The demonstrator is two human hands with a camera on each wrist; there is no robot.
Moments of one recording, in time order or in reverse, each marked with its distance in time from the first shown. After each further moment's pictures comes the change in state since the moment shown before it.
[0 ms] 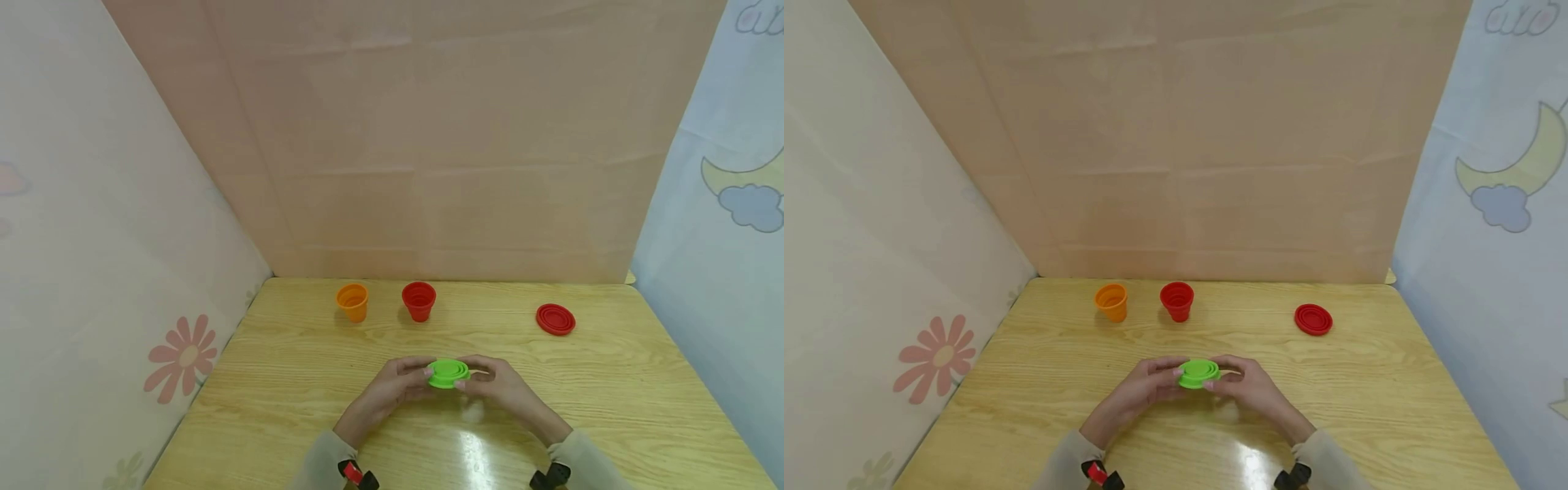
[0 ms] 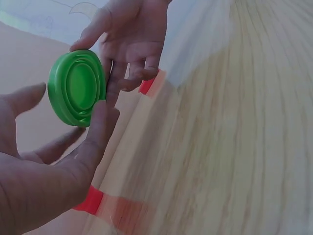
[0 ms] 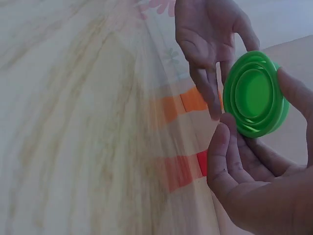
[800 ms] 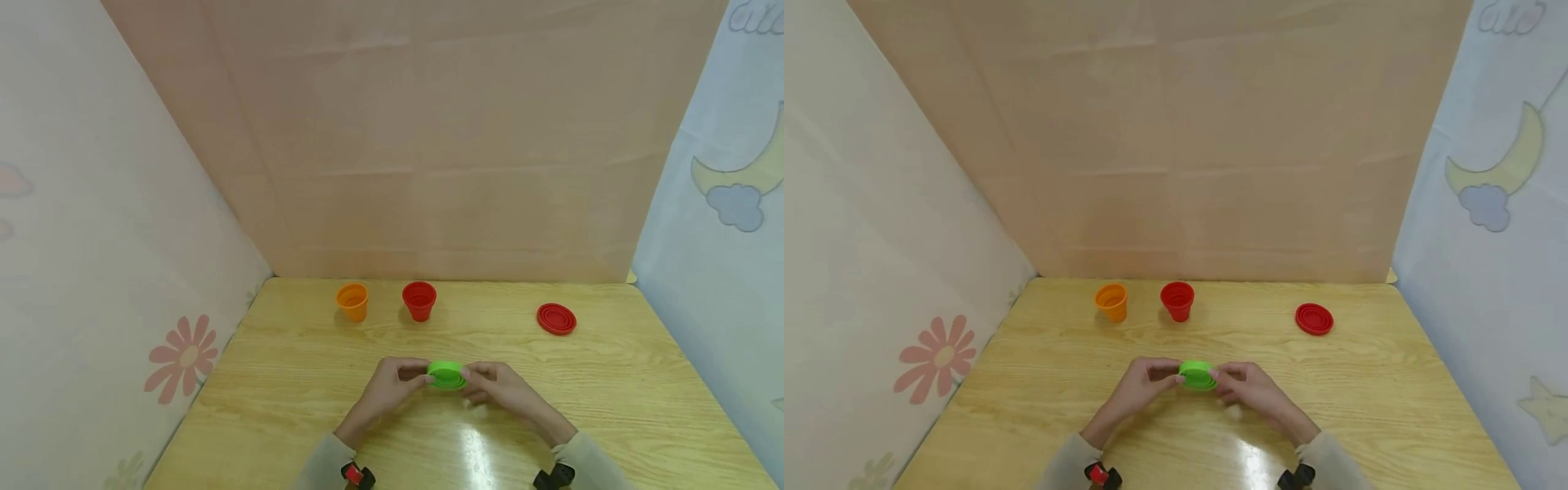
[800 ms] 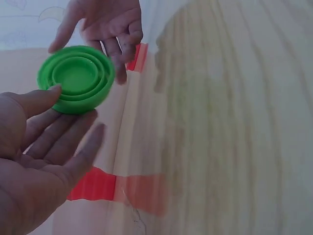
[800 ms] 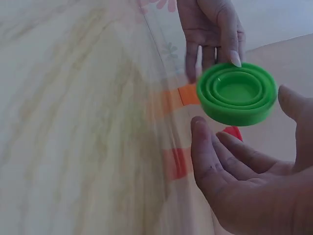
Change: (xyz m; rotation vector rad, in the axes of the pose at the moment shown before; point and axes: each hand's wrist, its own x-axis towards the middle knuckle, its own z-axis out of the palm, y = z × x) left_hand -0.003 -0.002 0.001 0.568 0.179 0.253; right_hand -0.003 -0.004 -0.006 0.024 -0.052 0.061
